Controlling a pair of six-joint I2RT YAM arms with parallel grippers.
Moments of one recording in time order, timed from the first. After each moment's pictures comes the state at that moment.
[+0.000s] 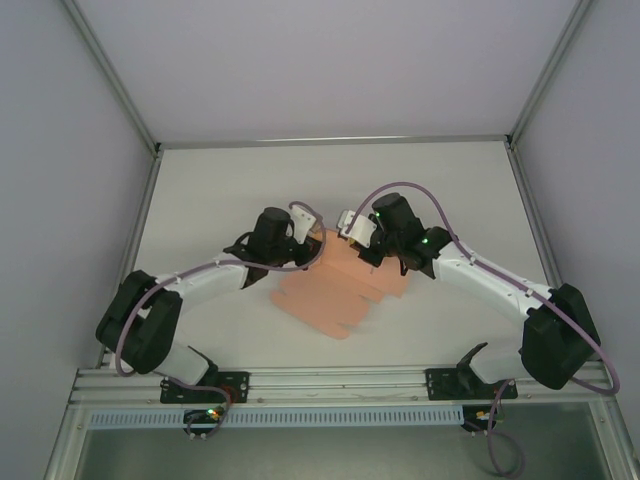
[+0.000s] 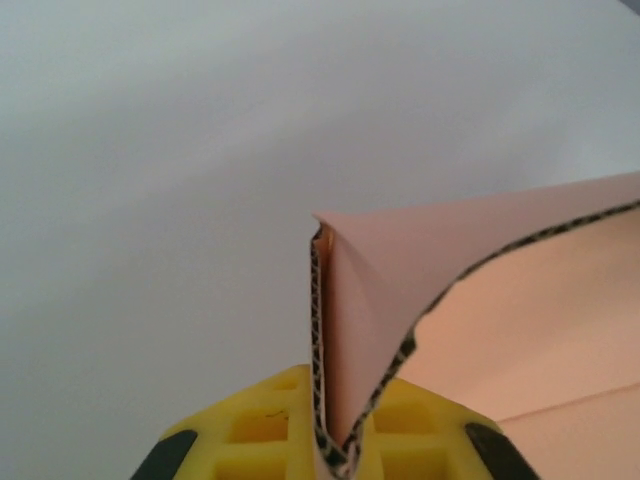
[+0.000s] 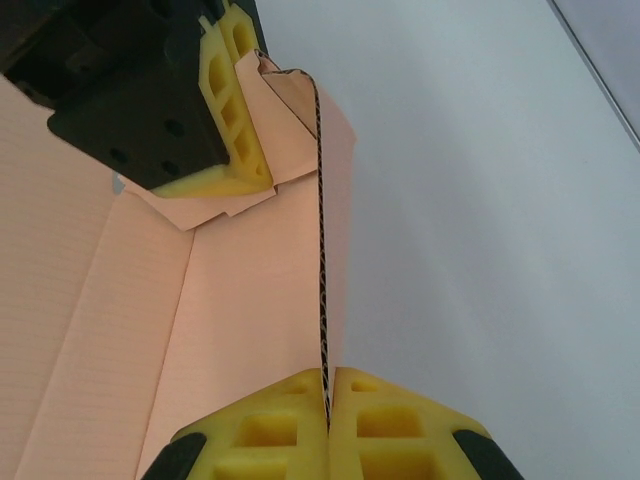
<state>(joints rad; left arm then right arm) -0.67 1.50 0.79 0.09 0.26 -0.13 0.60 1.37 0.98 -0.35 -0.12 -0.57</state>
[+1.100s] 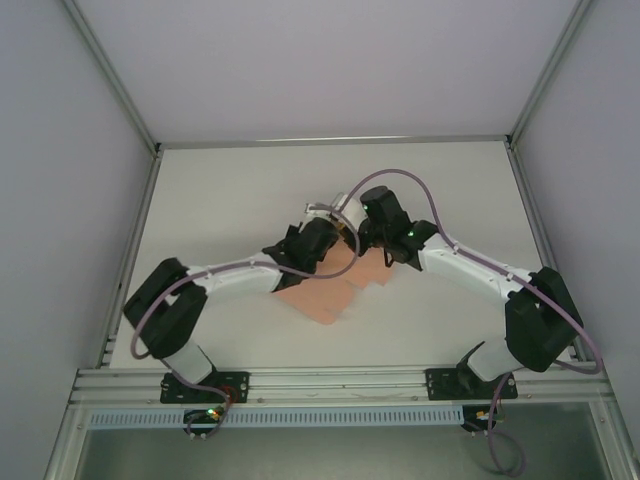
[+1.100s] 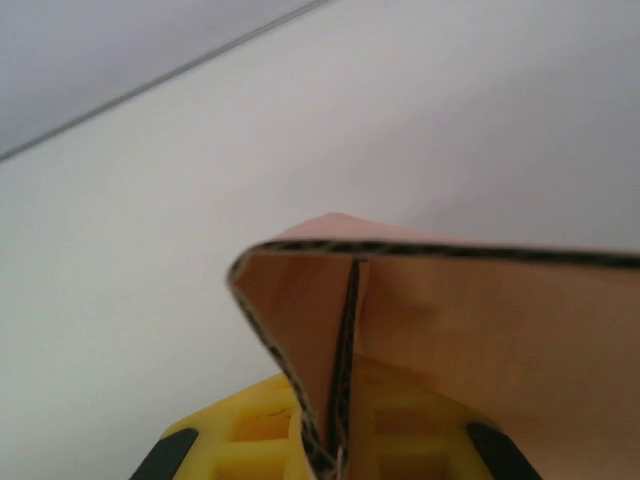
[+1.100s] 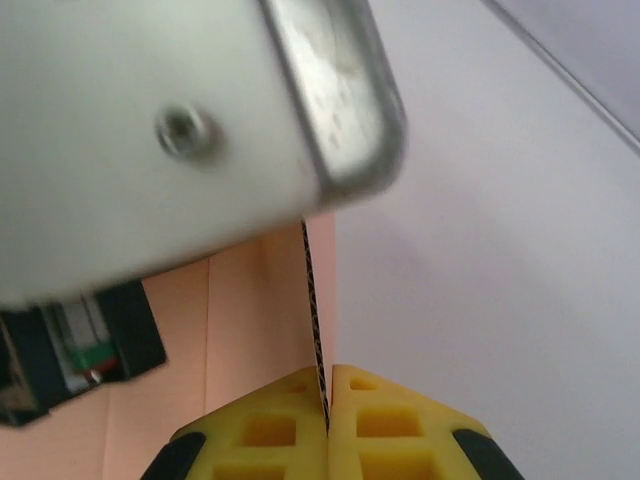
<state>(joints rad) -0.89 1.61 0.92 0.01 -0.61 -0.19 0.61 1.48 1.05 -0.24 -0.06 -0.34</state>
